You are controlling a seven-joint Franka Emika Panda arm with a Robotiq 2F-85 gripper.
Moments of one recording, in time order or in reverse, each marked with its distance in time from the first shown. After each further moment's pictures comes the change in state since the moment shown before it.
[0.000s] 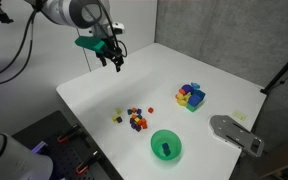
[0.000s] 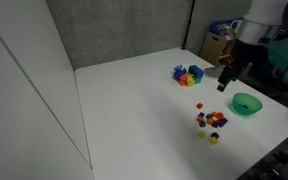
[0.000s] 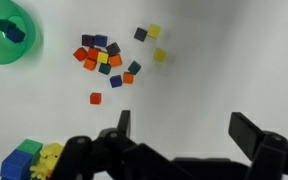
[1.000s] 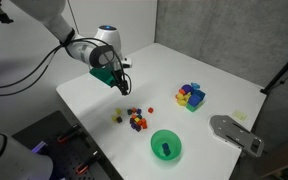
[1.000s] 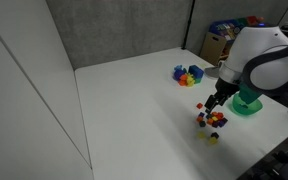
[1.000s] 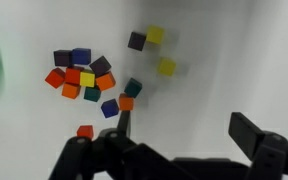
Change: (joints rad) arm 0.000 0.315 -0.048 -0.051 0.022 0.352 0.040
